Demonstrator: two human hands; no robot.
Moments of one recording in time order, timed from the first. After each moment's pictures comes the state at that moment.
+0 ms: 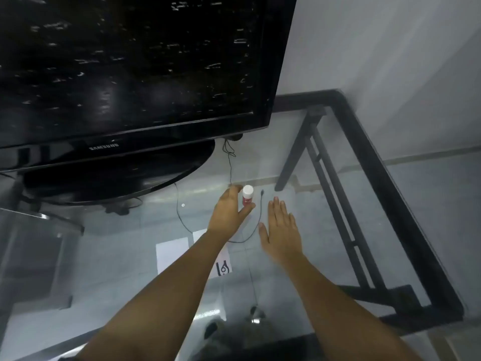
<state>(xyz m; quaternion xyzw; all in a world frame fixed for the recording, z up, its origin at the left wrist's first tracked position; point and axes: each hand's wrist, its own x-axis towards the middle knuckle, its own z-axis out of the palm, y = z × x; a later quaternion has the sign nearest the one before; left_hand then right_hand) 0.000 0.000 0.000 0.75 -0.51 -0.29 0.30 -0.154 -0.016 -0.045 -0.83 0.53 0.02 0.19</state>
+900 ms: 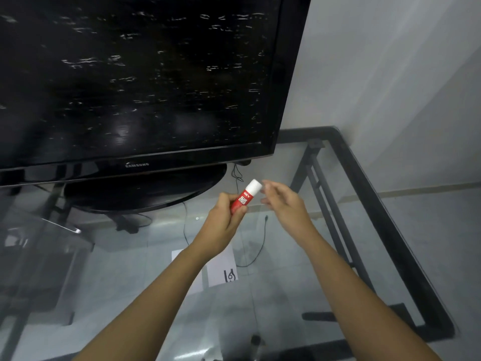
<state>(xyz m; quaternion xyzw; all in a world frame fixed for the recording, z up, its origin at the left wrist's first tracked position) 0.015 0.061 0.107 0.67 -0.55 -0.30 0.41 -0.129 -0.027 0.129 -0.65 0.44 -0.28 0.55</state>
